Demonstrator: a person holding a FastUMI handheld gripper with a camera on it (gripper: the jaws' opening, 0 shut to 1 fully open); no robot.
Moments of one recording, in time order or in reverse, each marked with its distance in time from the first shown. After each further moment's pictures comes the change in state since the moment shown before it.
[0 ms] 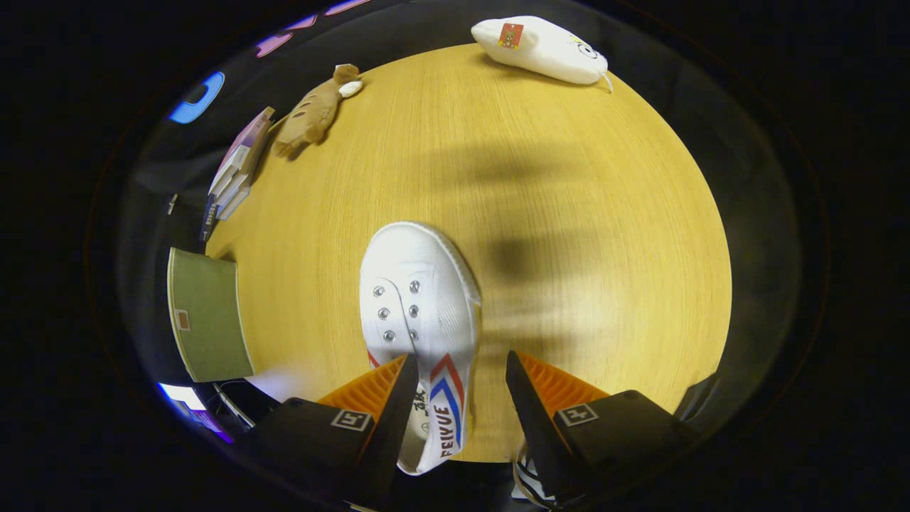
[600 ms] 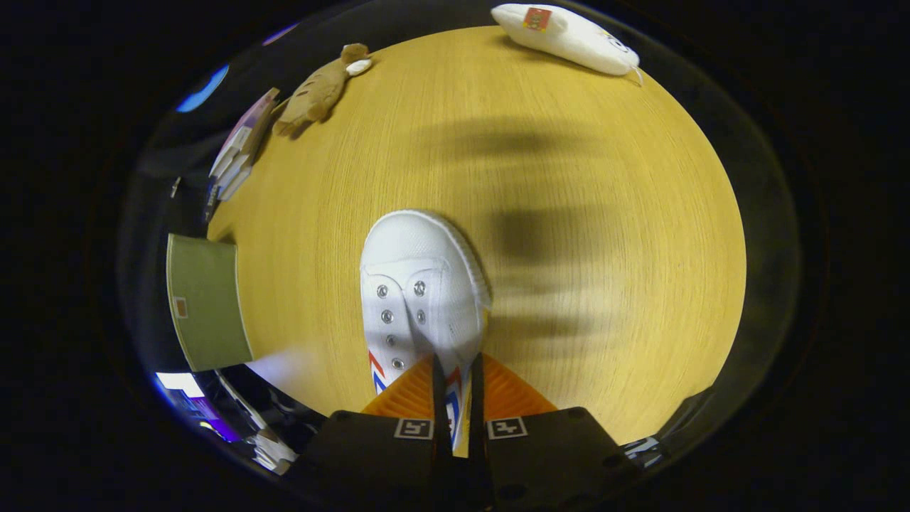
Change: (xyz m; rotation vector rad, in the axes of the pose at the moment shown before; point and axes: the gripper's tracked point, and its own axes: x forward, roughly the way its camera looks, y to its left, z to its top) arm 0.009 -0.003 0.003 0.004 0.081 0.051
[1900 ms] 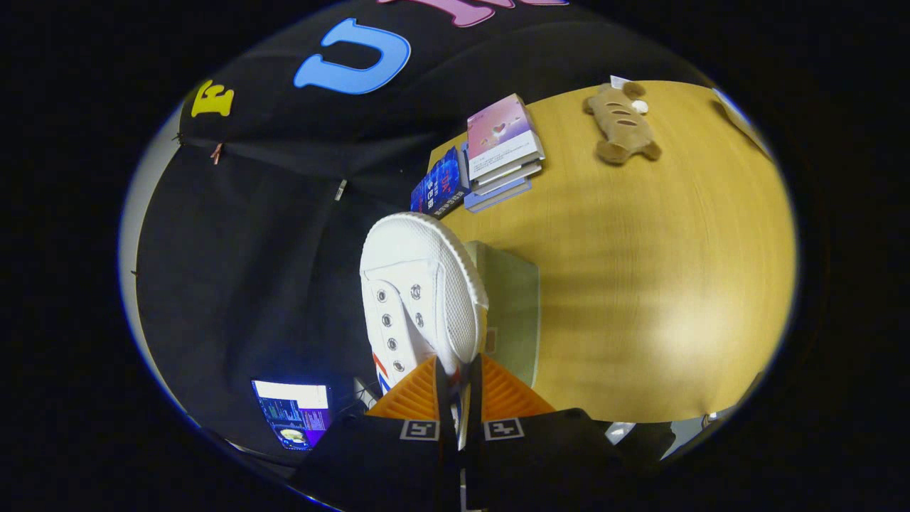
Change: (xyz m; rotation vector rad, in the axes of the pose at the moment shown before) arm -0.104 0.465 -0.022 -0.109 -0.082 0.490
